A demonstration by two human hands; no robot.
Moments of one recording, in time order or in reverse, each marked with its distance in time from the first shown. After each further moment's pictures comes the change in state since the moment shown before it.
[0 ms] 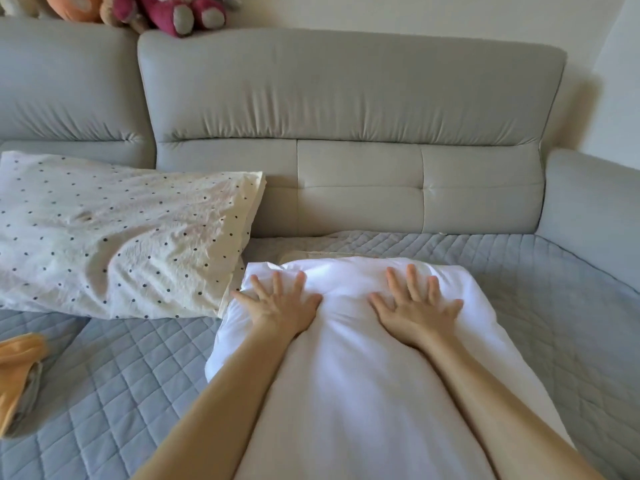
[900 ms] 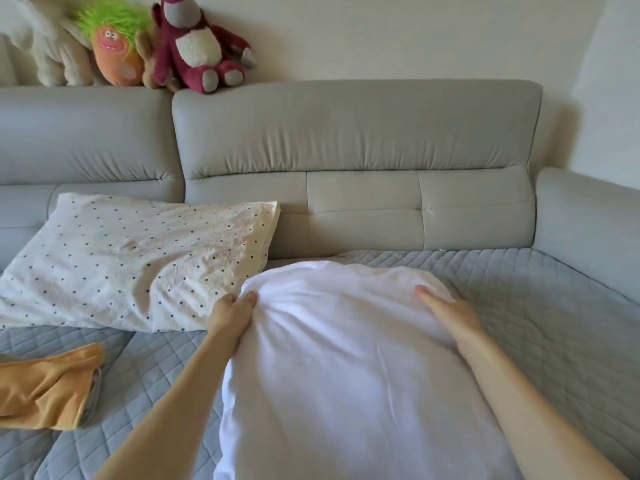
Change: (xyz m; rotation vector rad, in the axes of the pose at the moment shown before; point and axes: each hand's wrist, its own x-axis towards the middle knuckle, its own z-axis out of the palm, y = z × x) left_hand -0.029 -0.109 -0.034 -1.107 0.196 -0.209; right_hand -0.051 0.031 -0.049 1.032 0.121 0.316
